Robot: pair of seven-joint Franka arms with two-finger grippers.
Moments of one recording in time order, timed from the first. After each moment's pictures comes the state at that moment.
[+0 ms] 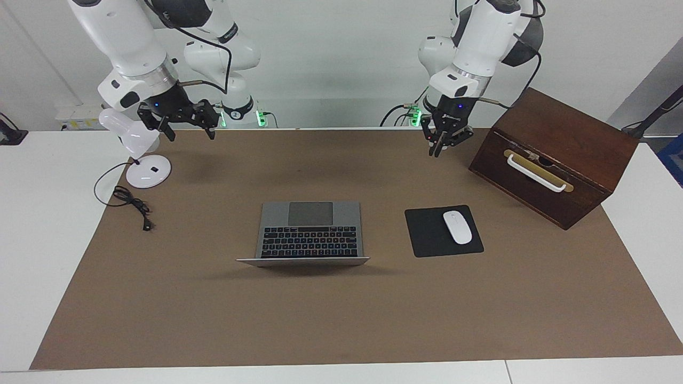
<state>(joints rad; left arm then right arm) -0.34 -0.31 0.03 -2.14 -0.11 2.06 -0.03 0.10 -0.04 -0.05 -1.67 0.06 1.52 0.09</state>
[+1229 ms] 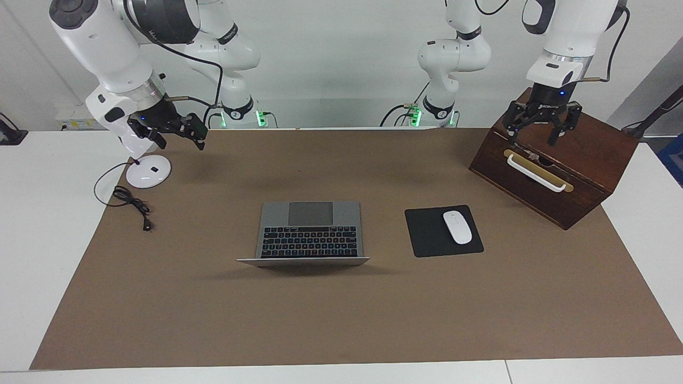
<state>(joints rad) -0.08 -0.29 0.03 -1.98 0.04 1.93 0.11 0.05 -0.03 -0.06 -1.67 0.06 1.52 0.11</state>
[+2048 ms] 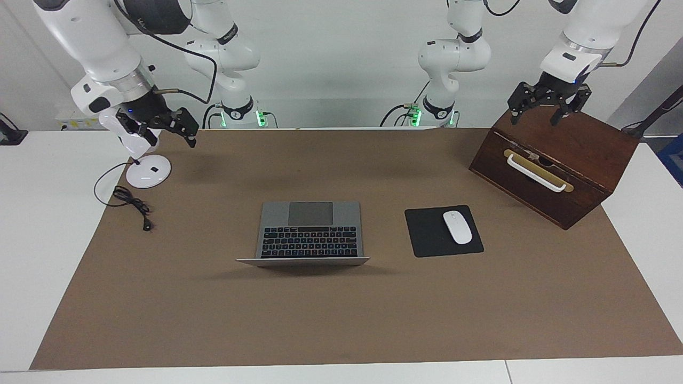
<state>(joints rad) -0.08 -0.16 0.04 -1.70 0.02 1.51 0.11 0.05 -0.03 -0.08 -1.63 0.06 1.53 0.11</state>
